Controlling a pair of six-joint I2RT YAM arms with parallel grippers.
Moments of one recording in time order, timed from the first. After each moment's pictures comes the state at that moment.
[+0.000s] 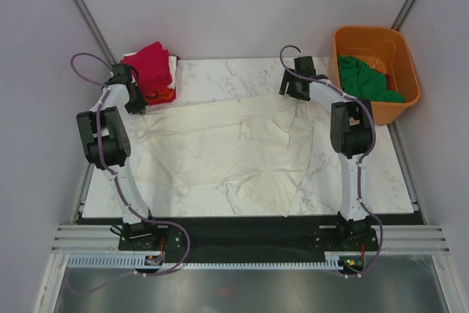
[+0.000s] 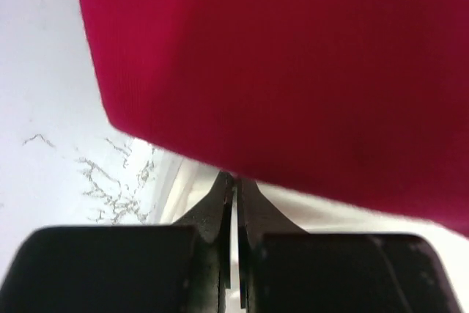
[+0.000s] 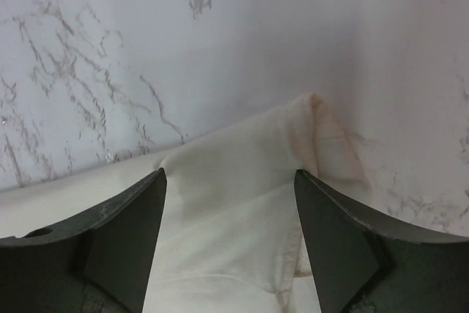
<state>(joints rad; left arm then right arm) 0.21 2.08 1.61 -0.56 -0.05 -0.24 0.19 2.28 1.75 -0.31 0.07 0.40</state>
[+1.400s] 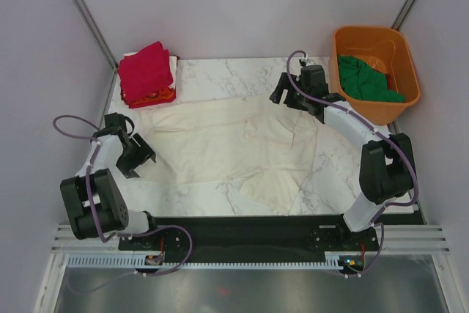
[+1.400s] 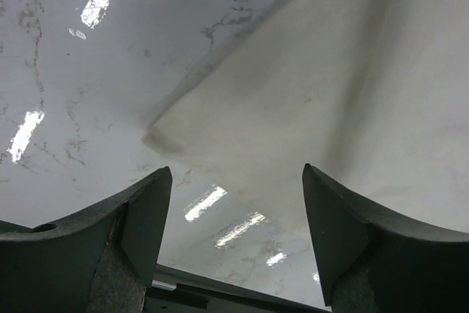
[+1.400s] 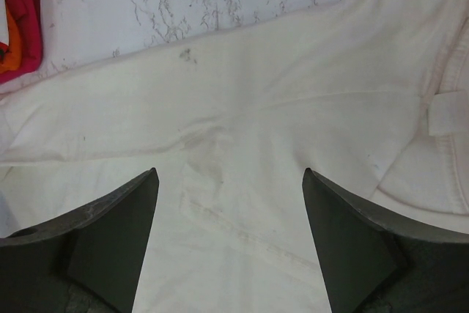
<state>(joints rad) 0.28 1.34 0.83 -0.77 0.02 -0.48 0.30 1.69 1.25 -0.18 -0.10 0.51</state>
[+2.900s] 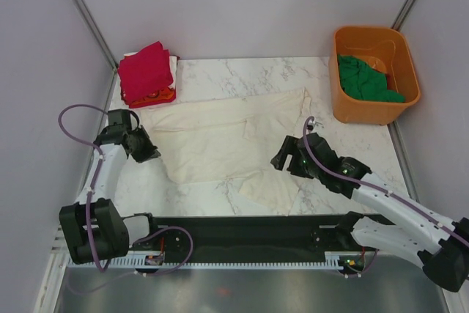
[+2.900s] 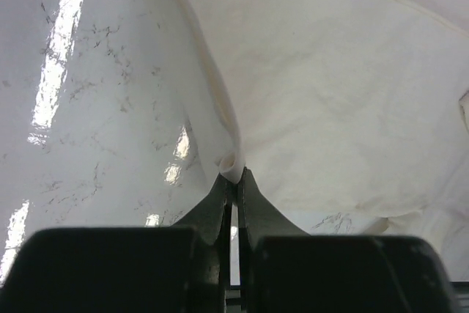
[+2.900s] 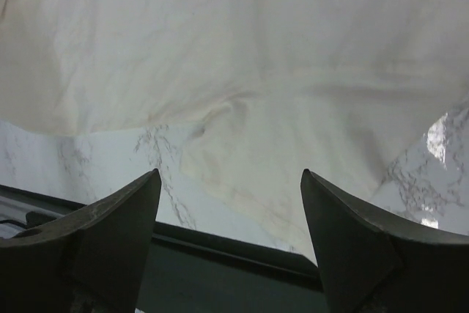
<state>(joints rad) 0.18 1.21 0.83 -0.70 0.20 -0.41 0.73 0.96 0.73 -0.51 0.18 0.89</state>
